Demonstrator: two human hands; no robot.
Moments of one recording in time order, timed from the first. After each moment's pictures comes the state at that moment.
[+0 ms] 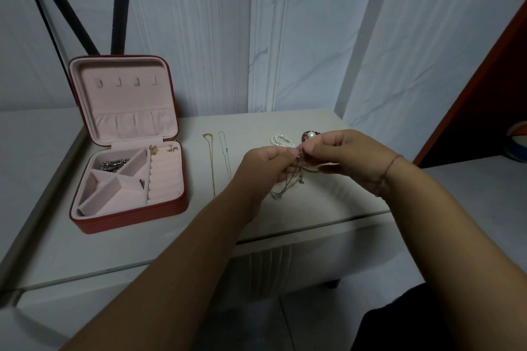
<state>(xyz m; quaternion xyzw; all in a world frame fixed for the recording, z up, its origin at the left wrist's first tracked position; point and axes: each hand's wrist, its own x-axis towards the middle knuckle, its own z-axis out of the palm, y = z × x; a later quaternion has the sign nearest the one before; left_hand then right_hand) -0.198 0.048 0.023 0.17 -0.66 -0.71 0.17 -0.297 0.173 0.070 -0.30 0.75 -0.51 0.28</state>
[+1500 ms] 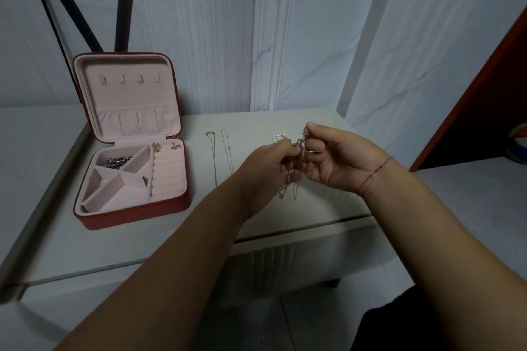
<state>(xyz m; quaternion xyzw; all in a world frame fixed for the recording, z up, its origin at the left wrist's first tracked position) -0.197 0.049 0.035 0.11 -0.57 -0.81 0.10 -0.297 0.151 0.062 -0.13 0.52 -0.69 0.48</state>
